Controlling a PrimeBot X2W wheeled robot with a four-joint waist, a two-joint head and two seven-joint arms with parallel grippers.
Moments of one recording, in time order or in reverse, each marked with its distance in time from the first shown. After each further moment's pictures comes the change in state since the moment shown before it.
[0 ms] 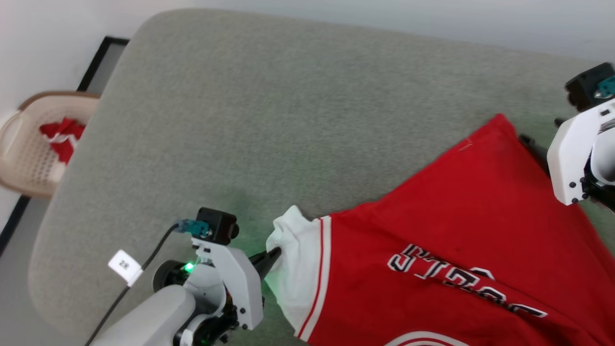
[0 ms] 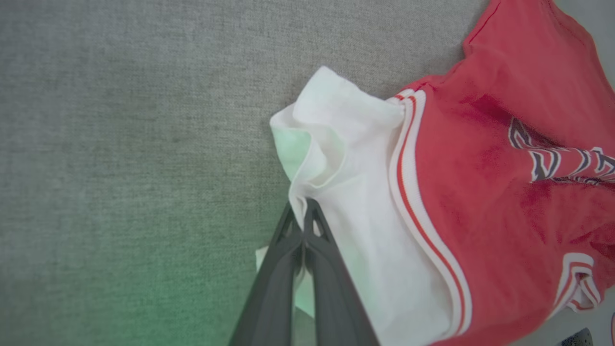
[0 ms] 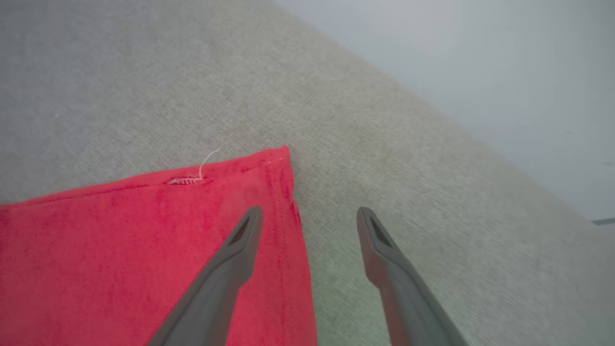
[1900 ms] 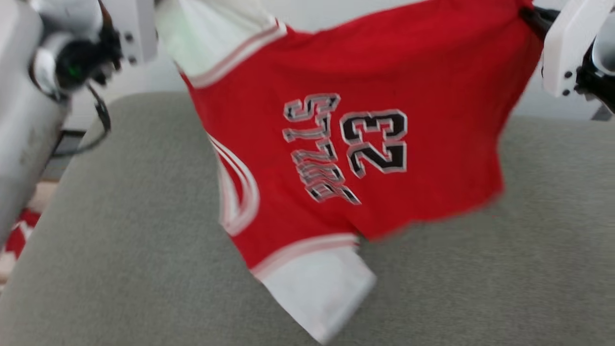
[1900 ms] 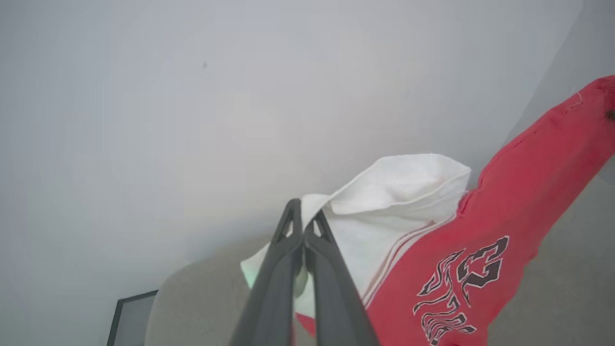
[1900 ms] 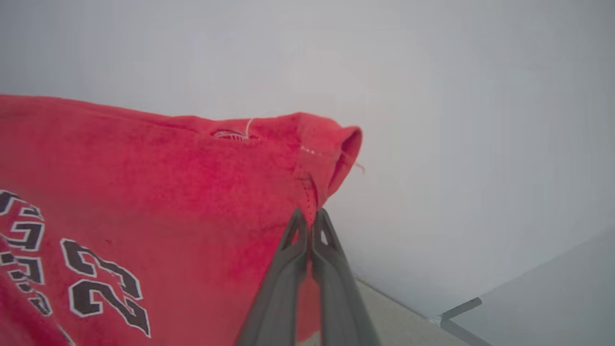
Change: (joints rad) left arm -0.813 0.065 0.092 0.313 0.072 -0.131 0.337; right arm -0.490 0.070 0.381 0.338 0.306 0.000 -0.255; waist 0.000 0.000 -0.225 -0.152
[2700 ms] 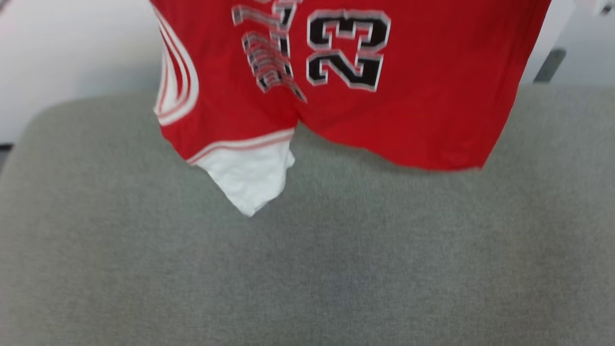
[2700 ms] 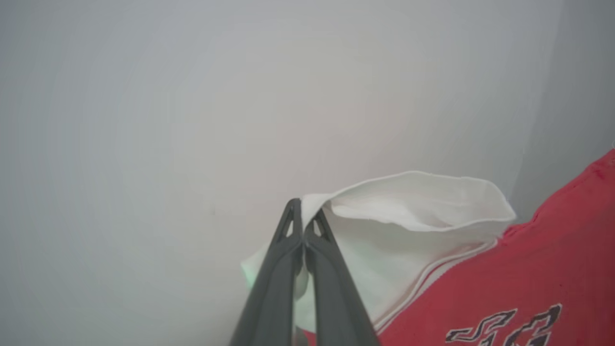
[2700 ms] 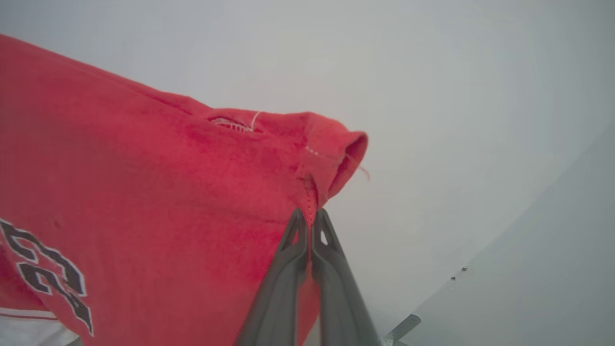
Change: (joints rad) left arm -0.340 -0.019 0.014 0.214 0.060 -0.078 -0.062; right arm -0.093 0.002 -0.193 -0.144 -0.120 0.000 0.085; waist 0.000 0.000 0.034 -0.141
